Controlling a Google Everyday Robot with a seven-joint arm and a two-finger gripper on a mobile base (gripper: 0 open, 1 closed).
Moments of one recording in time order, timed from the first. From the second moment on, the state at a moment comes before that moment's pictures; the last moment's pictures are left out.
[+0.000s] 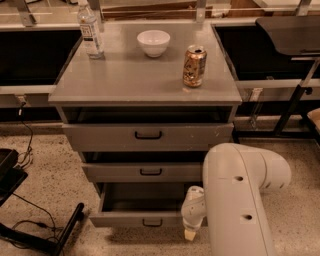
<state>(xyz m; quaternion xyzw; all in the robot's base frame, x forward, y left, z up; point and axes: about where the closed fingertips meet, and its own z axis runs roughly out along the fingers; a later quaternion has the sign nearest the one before) 0.485 -0.151 0.182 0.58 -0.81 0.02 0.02</state>
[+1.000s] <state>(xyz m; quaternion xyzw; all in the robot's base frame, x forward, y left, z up) 0.455 -0.150 0.183 0.59 -0.81 0.01 0.05</state>
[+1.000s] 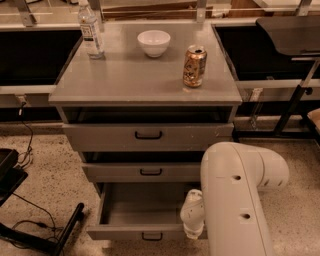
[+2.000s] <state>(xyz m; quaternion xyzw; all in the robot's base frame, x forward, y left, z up) 0.430 -0.157 0.189 0.59 -0.80 0.00 0.08</state>
